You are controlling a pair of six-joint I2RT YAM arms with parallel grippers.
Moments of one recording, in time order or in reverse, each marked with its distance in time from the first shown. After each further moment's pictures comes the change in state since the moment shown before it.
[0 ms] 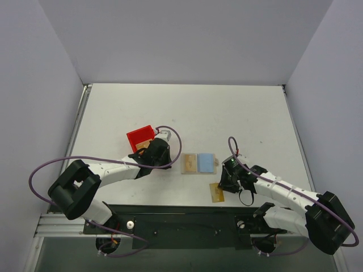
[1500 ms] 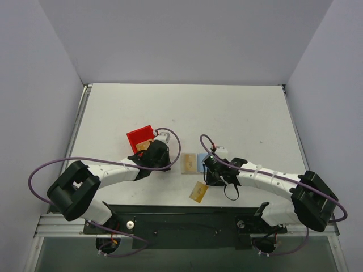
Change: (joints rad) left arm -0.006 -0.012 -0.031 0.010 0.000 -0.019; right arm 0.228 0.223 0.205 -0.009 0.110 -0.116
